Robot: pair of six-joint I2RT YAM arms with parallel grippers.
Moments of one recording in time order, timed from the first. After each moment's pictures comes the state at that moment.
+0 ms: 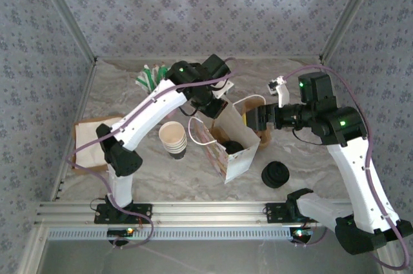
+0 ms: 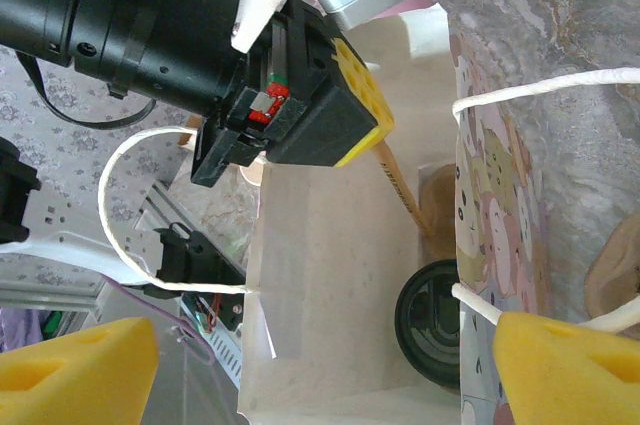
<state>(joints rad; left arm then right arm) -0.88 1.93 2.20 -1.44 0.08 -0.17 0.34 1.04 1.46 -1.14 -0.64 0.23</state>
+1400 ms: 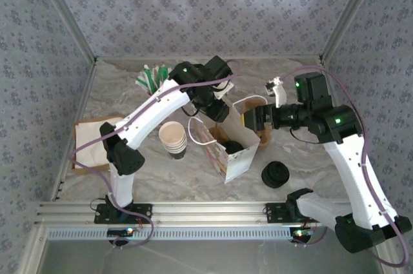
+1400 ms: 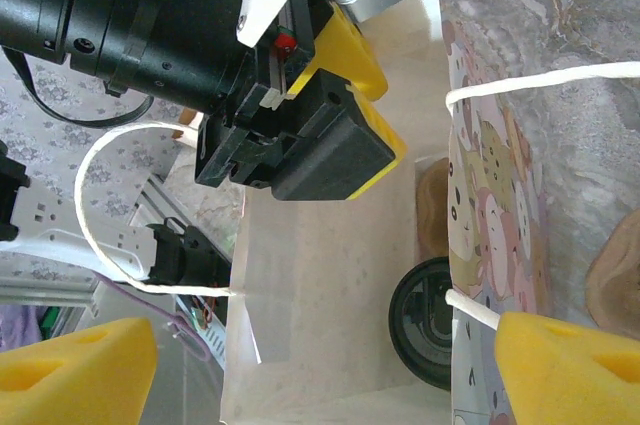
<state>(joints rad) -0.88 1.95 2.20 -1.44 0.05 -0.19 0.34 1.06 1.42 -1.12 -0.64 0.22</state>
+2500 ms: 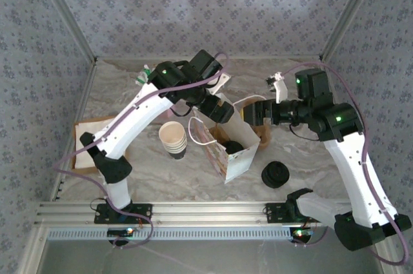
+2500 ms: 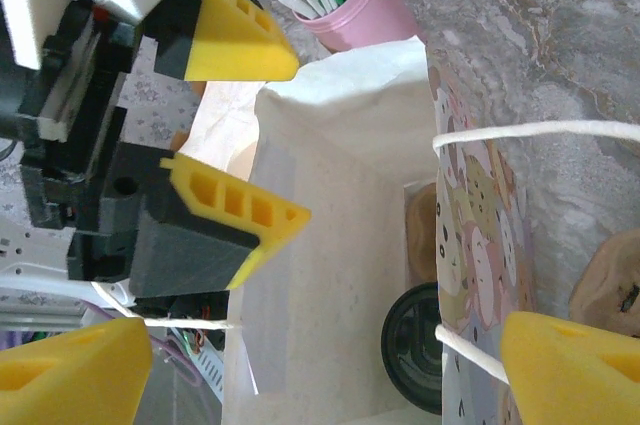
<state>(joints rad) -0.90 1.80 2.20 -1.40 0.05 -0.18 0.35 1.08 1.46 -1.09 -0.60 0.25</state>
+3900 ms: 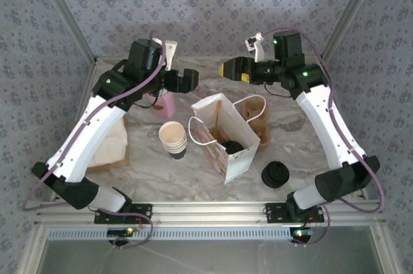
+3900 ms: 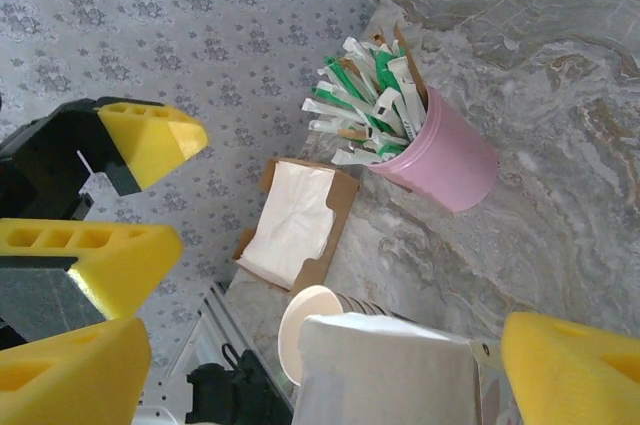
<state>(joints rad) -0.60 1.42 1.79 -0.94 0.00 -0.30 0.34 1.49 1.71 -0.76 -0.75 0.44</state>
